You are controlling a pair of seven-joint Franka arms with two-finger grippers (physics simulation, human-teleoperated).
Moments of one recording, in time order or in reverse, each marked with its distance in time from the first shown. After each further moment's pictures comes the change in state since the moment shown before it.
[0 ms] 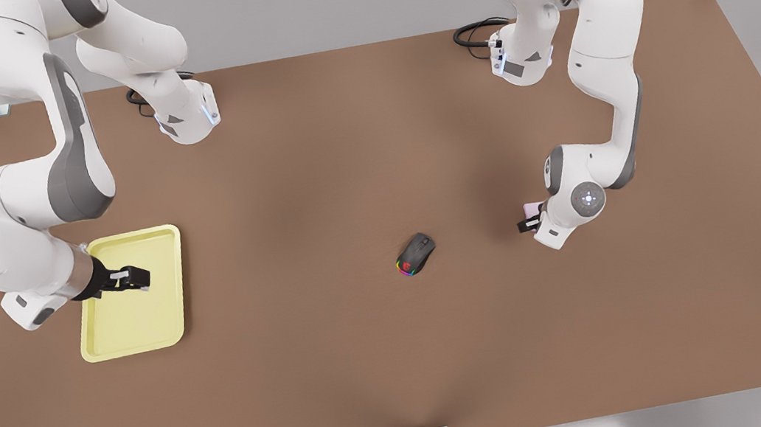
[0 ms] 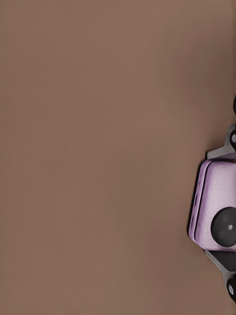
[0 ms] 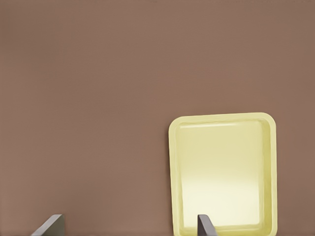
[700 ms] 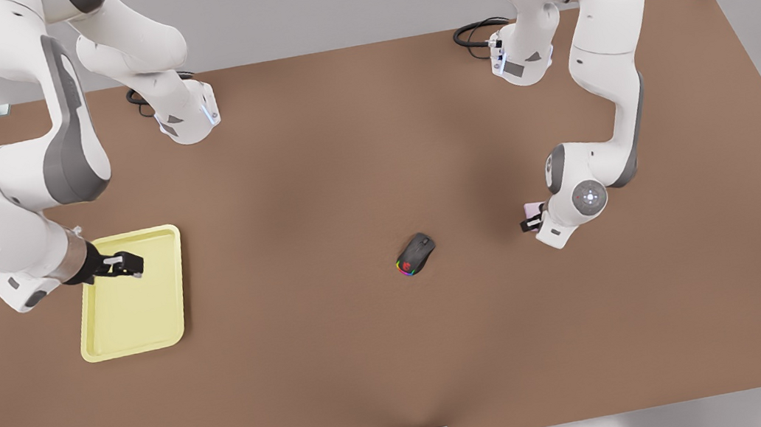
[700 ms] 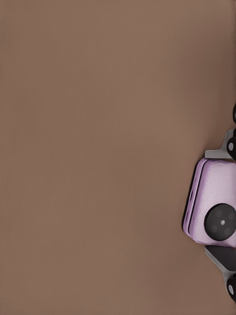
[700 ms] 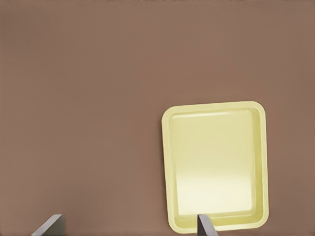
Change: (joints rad) left arm 0.001 -0.015 0.001 -0.003 0.000 -0.012 -0.027; right arm -0.001 -0.083 -0.013 -0.081 -0.002 -0.001 0.006
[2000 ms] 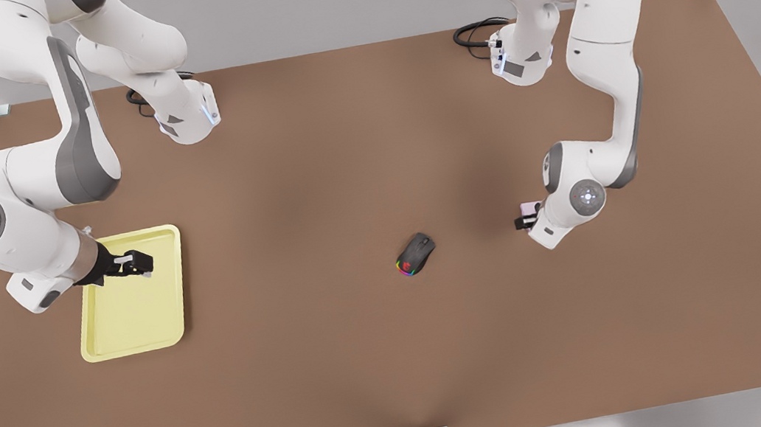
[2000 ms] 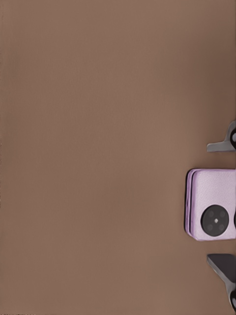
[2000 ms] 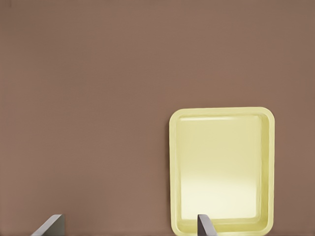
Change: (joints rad) left arm -0.030 -0.033 0.000 0.040 -0.005 -0.062 0.121; right arm 0.014 0.001 0.006 -0.018 0.003 0.021 -0.022
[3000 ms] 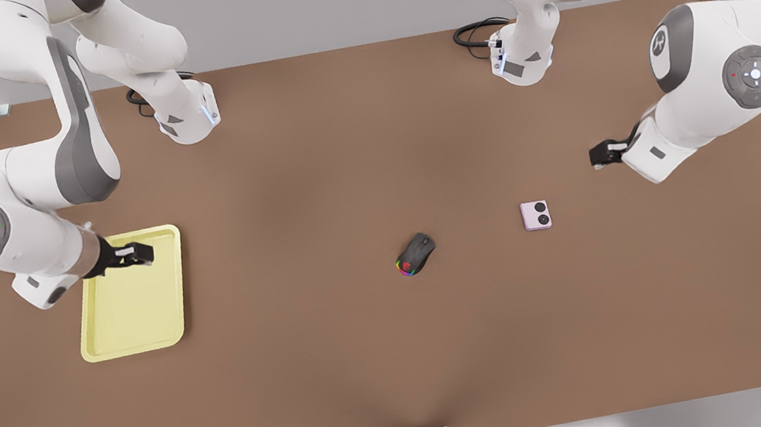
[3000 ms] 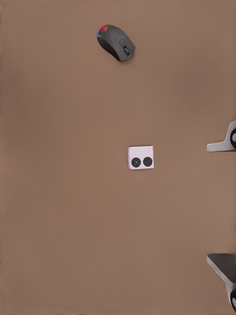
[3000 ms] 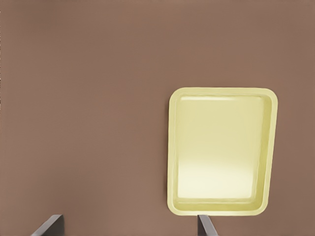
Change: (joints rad) left arm 0.052 -0.271 0.027 0.667 0.006 -0.910 0.162; right arm -0.001 0.000 0.000 0.000 0.000 -0.073 -0.034
